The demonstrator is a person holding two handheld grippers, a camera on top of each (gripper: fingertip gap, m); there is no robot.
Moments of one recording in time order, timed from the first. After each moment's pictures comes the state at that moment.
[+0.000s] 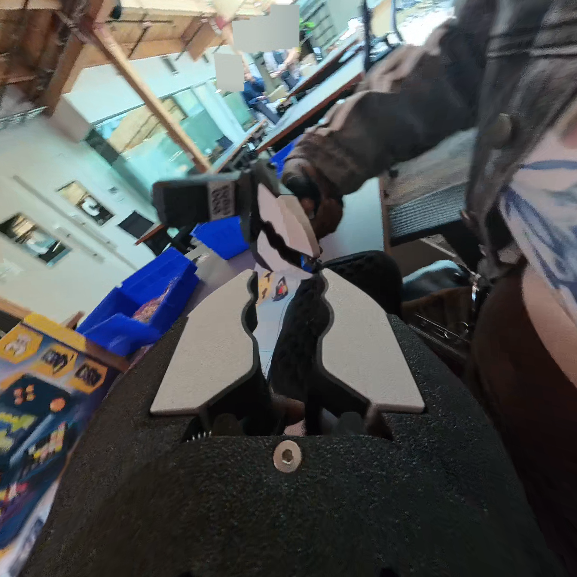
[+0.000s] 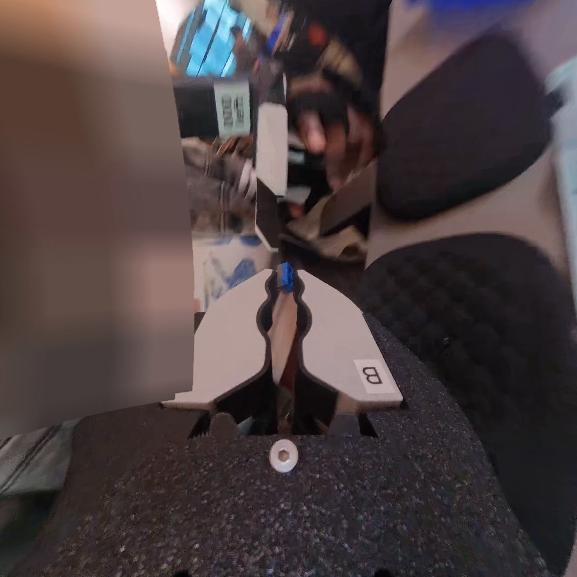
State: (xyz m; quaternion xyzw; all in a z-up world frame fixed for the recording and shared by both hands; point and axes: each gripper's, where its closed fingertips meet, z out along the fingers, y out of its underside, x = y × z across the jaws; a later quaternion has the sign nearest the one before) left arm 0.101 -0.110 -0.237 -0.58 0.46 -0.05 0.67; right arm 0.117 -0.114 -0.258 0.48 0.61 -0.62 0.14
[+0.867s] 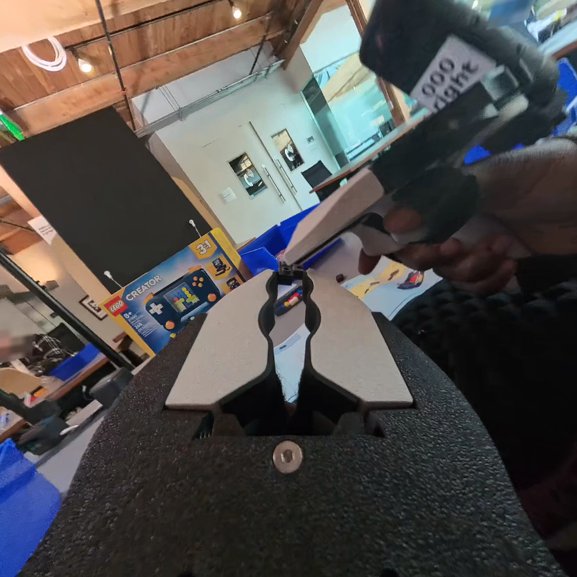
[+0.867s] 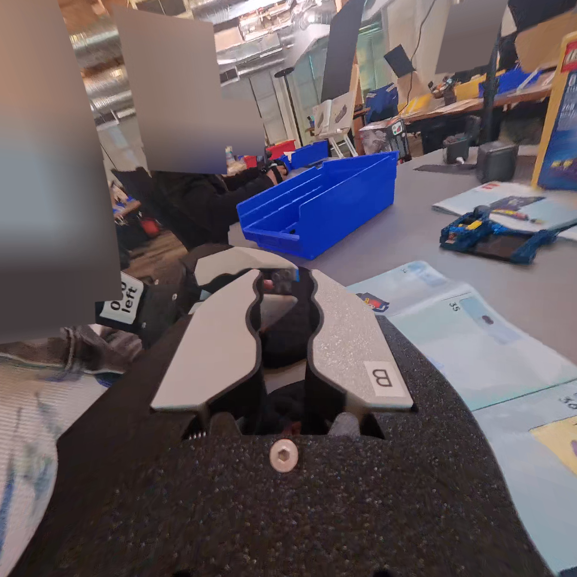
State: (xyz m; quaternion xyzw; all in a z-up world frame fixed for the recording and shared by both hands) left arm 0.053 -0.066 -0.229 -0.61 0.22 0.18 0.74; right arm 0.047 -0.079 -0.226 0.50 0.49 -0.62 -0.34
